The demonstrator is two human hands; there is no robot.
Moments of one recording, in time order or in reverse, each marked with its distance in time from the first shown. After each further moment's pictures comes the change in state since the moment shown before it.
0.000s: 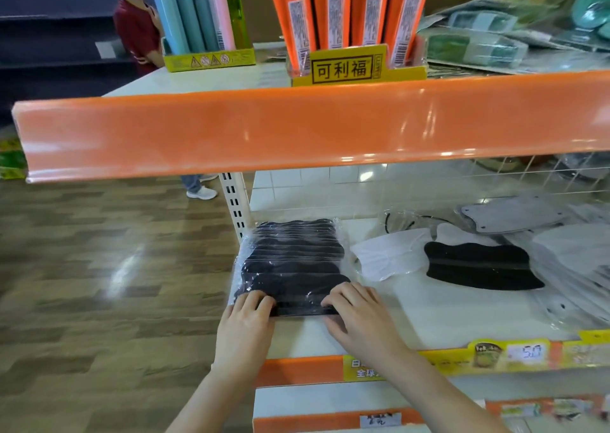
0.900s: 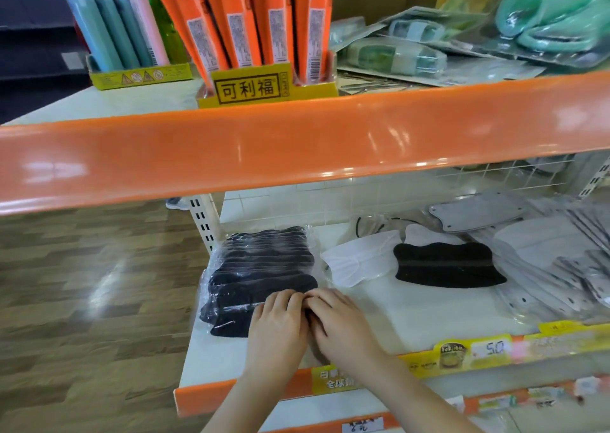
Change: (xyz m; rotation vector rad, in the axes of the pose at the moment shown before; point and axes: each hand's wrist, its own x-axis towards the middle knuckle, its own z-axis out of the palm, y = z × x) left_hand 0.033 0.094 0.003 -0.112 -0.051 0.028; right_hand 0.002 0.006 -0.015 0.184 -0.082 0.131
